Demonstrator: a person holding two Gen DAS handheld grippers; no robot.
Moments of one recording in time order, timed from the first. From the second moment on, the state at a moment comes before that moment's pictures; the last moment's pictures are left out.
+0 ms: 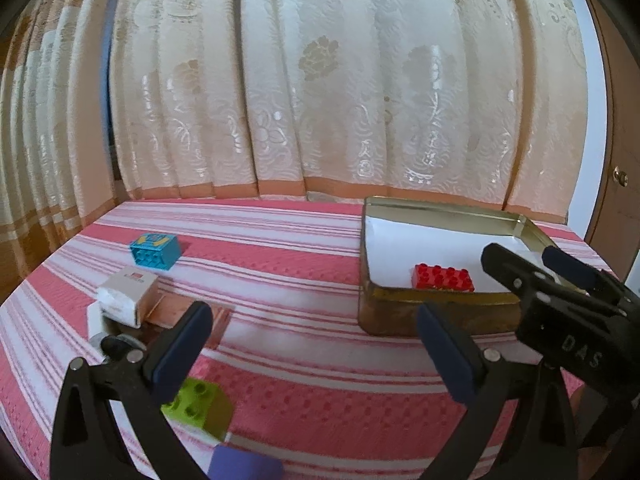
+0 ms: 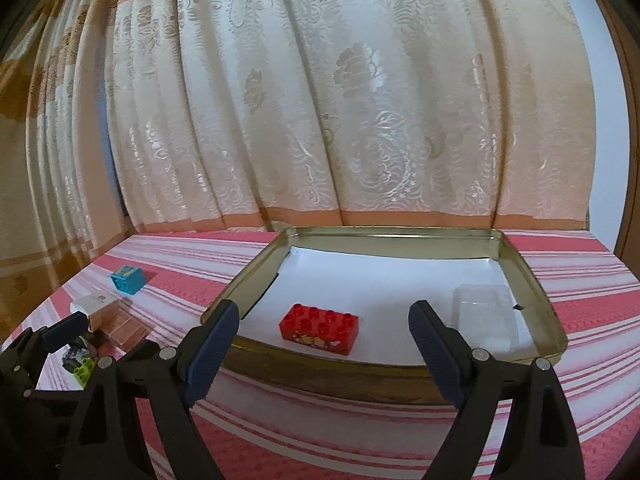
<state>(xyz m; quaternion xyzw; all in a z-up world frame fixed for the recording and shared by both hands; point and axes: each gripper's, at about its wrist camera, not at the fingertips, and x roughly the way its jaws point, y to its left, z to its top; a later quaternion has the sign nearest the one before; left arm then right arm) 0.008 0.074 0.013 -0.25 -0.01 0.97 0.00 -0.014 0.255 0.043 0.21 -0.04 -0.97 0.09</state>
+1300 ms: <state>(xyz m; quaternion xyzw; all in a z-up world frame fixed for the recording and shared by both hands) 0.051 -0.042 -0.031 -0.39 -0.04 0.92 0.05 -0.001 0.184 0.029 0.28 0.03 -0.92 0.28</state>
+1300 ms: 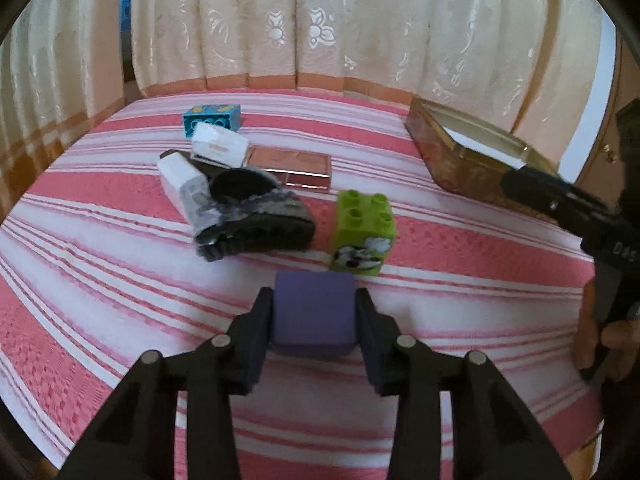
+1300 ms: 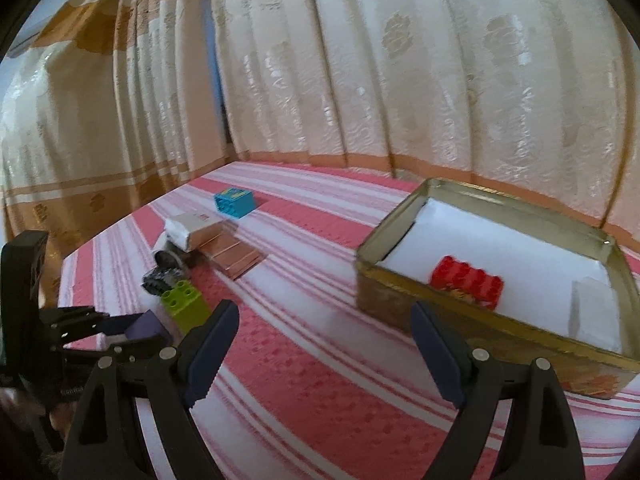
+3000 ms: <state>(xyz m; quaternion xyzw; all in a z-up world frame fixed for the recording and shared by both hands) 0.054 -0.054 0.019 -0.29 -0.06 0.95 0.08 -0.021 0.108 0.028 0.33 0.02 -0.87 0.36</state>
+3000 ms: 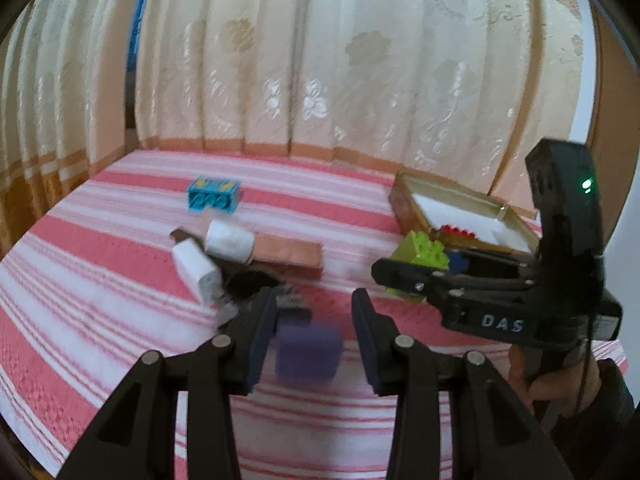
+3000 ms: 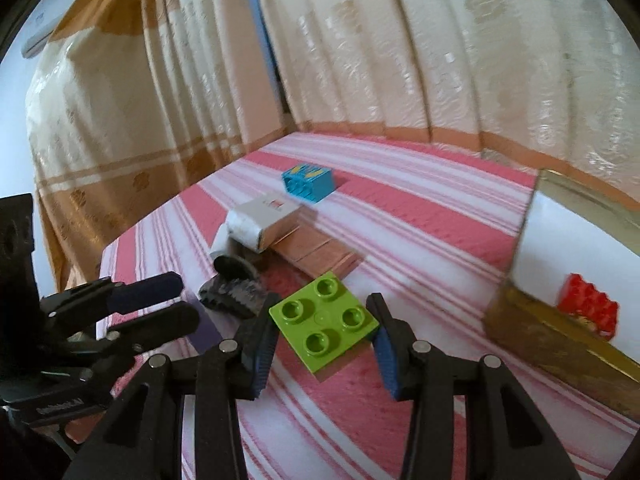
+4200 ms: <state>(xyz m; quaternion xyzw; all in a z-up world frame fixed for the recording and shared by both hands) 0.042 -0.008 -0.013 -0.36 -0.04 0.92 0.12 -0.025 0.158 0.042 0.29 -0.02 -0.91 0.30</state>
